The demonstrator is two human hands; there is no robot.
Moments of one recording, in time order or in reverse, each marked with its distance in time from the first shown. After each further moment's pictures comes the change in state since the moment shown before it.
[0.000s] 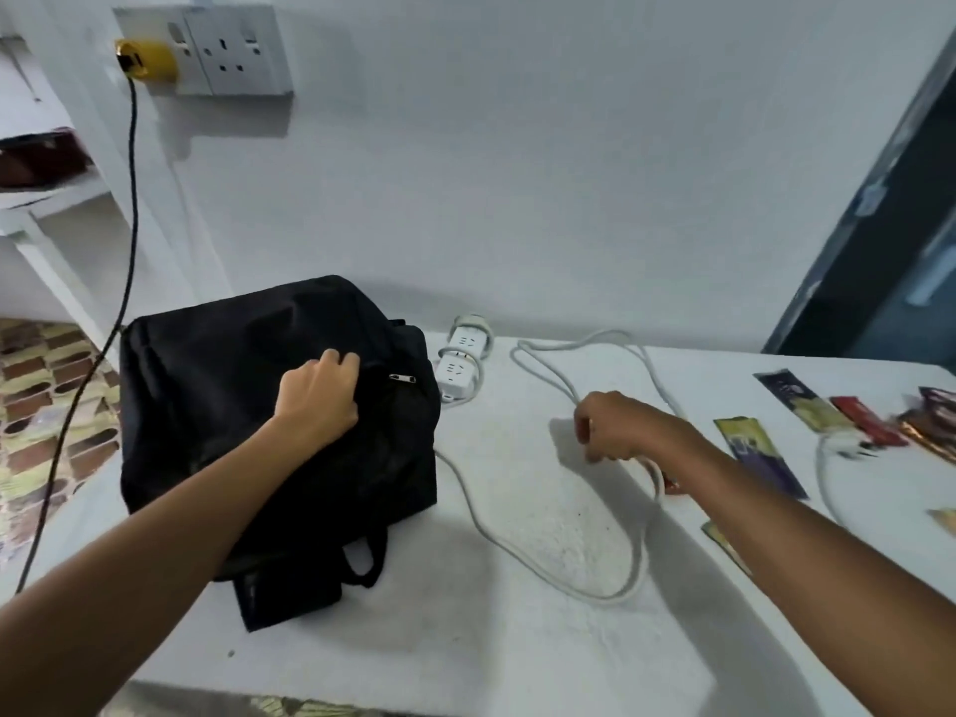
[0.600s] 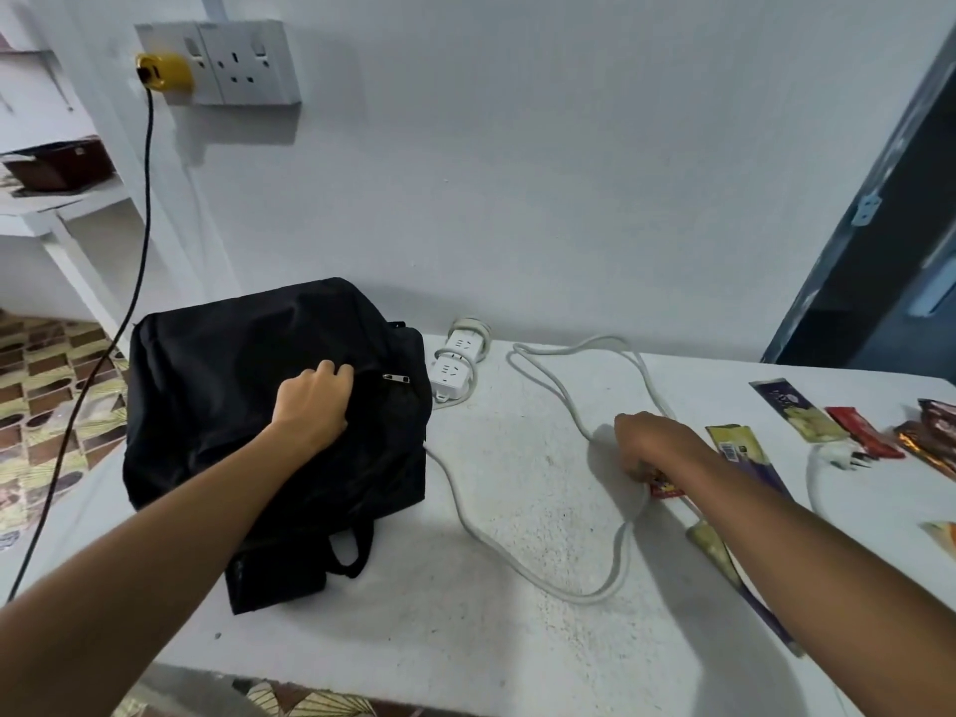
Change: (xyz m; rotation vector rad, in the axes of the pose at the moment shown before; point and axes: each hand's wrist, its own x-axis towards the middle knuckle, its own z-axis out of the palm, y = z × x) left_hand -0.011 0.006 0.012 0.113 -0.037 -0.033; right_hand -0.002 0.037 0.010 -0.348 -0.107 0.259
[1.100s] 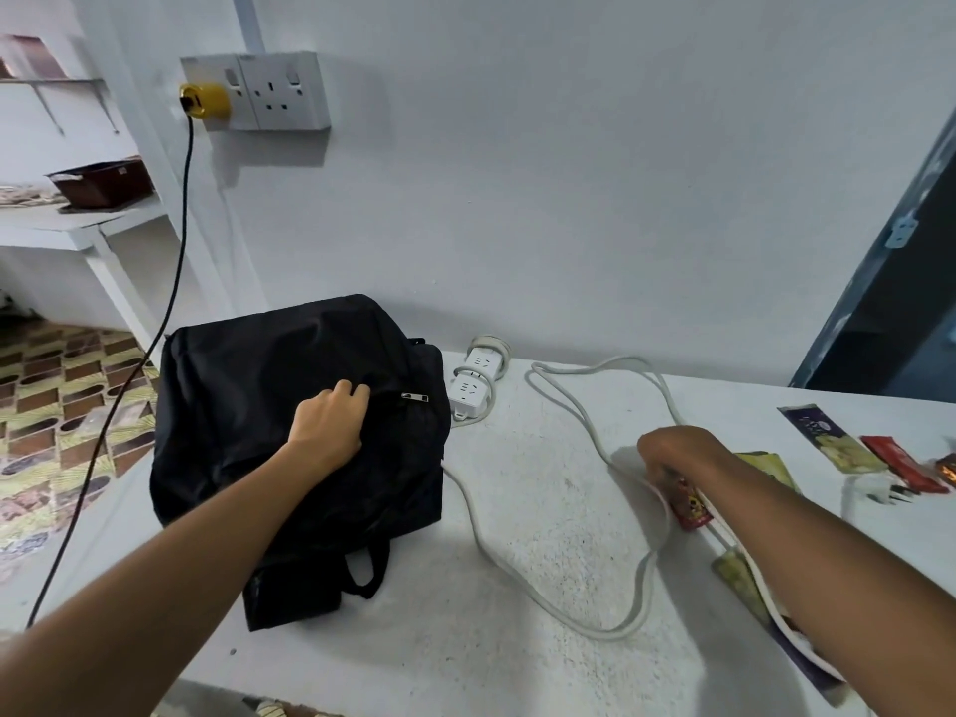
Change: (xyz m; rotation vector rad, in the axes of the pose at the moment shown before) left_hand -0.002 -0.003 0.005 -0.024 -0.021 -0.005; right_hand 0.015 0.004 -0.021 -0.235 -0.154 -0.003
